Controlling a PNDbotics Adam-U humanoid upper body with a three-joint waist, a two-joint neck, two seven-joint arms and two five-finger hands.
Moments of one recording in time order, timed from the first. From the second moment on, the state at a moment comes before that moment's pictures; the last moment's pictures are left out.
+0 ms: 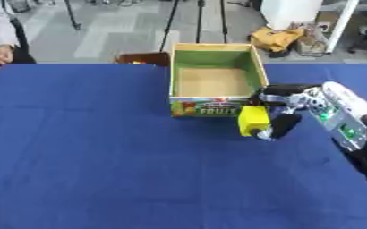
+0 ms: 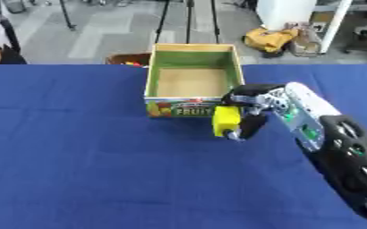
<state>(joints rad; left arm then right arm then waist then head) -0.16 0.25 0.21 -1.98 0.09 -0.50 0.10 -0.92 -0.59 0.39 -1.22 0.68 -0.05 0.70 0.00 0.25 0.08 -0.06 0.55</state>
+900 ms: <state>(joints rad) -0.15 0.26 0.20 -1.98 0.10 -0.50 0.10 -1.10 -0.60 0.33 -1.27 0.71 0.09 0.68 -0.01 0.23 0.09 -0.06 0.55</state>
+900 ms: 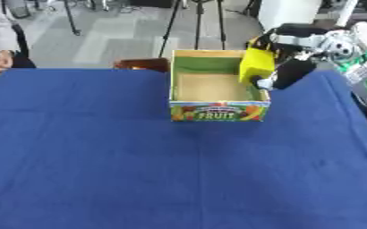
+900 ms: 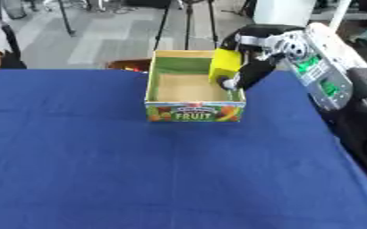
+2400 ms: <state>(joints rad) -0.19 0.25 0.18 -1.98 0.10 -0.50 0.06 -1.29 -0.29 0.05 -0.70 1.25 0.19 0.35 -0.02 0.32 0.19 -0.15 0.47</state>
